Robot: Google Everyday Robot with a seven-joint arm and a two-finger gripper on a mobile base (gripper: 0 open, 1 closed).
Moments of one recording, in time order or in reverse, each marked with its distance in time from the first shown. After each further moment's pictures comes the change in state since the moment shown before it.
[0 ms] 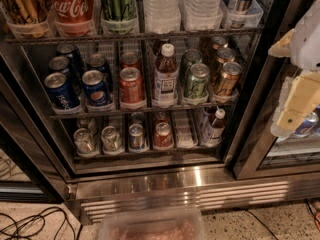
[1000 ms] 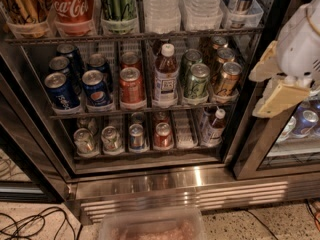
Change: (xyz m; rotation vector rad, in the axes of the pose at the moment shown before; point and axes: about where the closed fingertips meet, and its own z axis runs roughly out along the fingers) arm -0.018 0.006 0.006 0.032 -0.015 -0.121
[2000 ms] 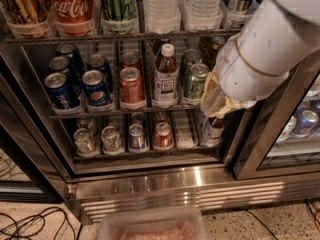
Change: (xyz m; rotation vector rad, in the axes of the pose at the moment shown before) arm -0.072 0.022 0.049 -0.020 -0.086 -0.489
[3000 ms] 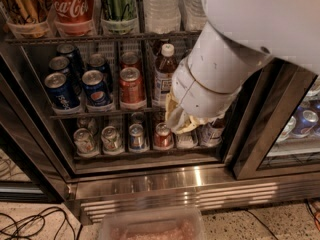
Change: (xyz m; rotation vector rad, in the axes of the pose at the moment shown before) arm -0.072 0.001 0.032 -0.035 -0.065 -0.319
